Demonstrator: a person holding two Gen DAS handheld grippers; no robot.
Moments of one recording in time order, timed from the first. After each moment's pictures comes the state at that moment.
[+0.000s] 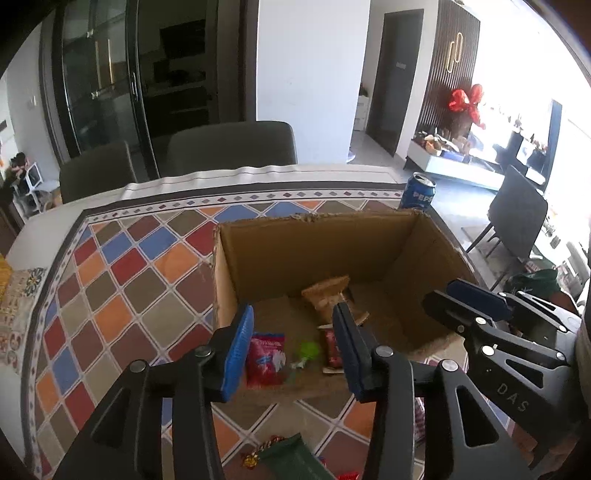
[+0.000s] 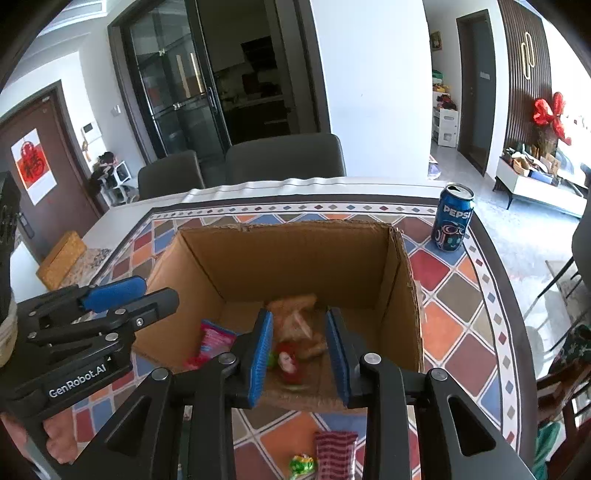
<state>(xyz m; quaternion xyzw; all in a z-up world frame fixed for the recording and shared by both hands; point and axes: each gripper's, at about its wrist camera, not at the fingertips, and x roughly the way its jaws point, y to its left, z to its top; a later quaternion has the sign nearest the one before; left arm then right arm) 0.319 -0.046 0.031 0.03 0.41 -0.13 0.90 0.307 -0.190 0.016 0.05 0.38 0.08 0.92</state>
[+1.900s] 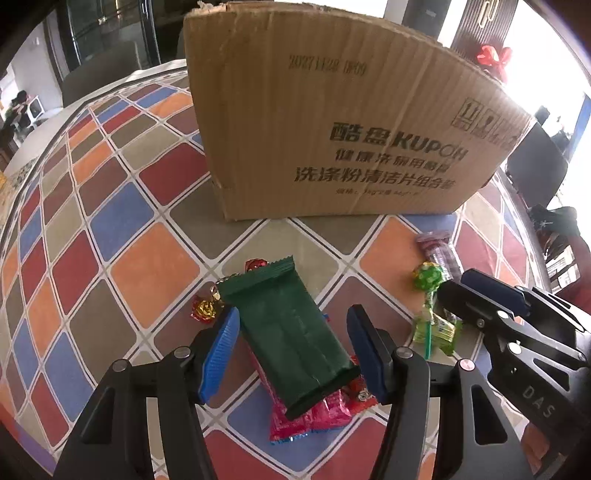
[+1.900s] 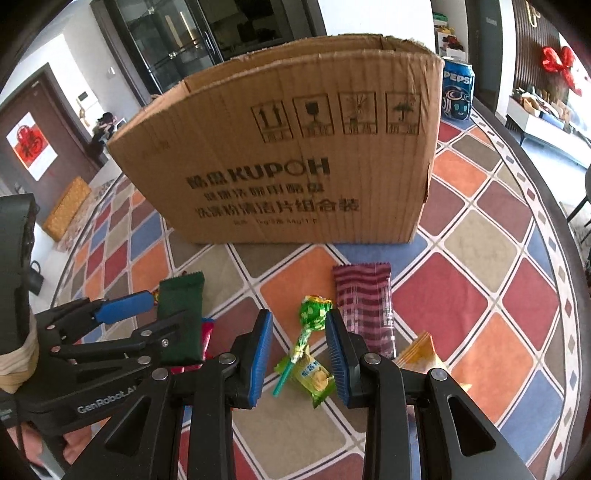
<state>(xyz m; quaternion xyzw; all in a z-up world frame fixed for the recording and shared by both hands) 0.240 -0.040 -0.104 0.01 0.54 -0.10 0.84 0.225 -0.190 -0.095 0.08 0.49 0.10 0.86</state>
